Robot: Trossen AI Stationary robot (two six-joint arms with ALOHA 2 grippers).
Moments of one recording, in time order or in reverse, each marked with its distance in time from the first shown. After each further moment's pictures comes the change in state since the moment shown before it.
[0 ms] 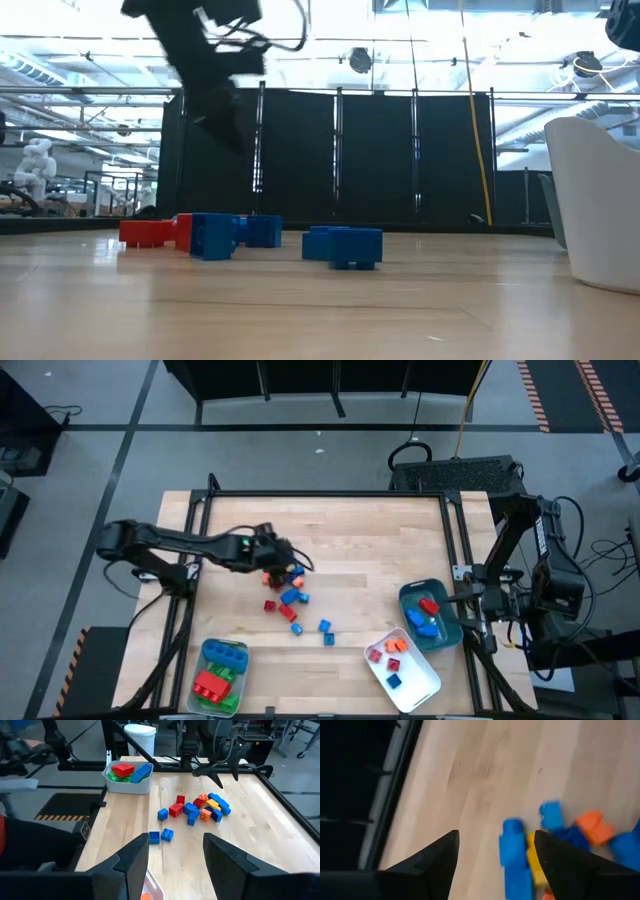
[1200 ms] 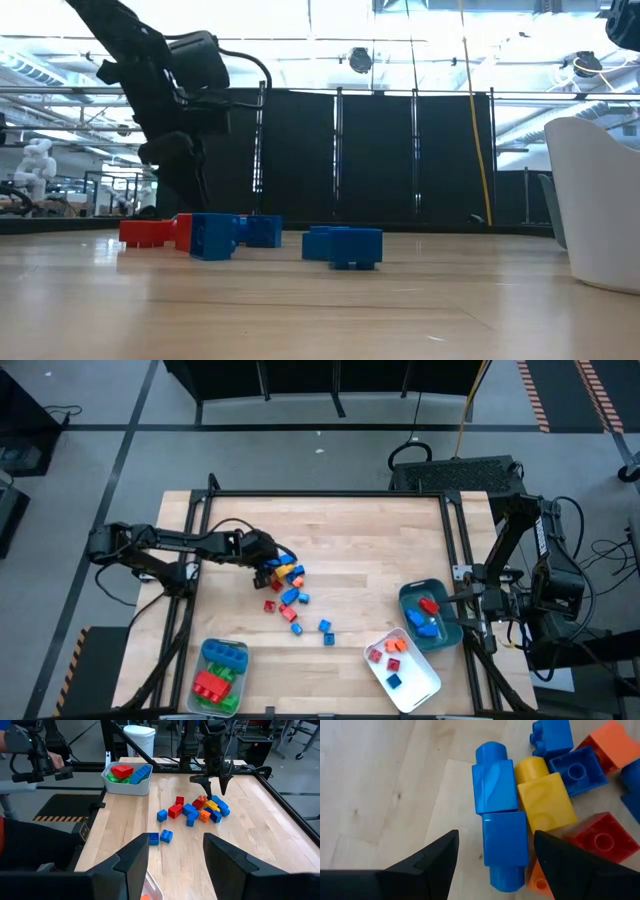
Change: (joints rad) left arm 0.210 -0.103 -0.358 0.257 0.379 0.079; right arm 0.000 0.001 0.000 0.000 0.007 0.000
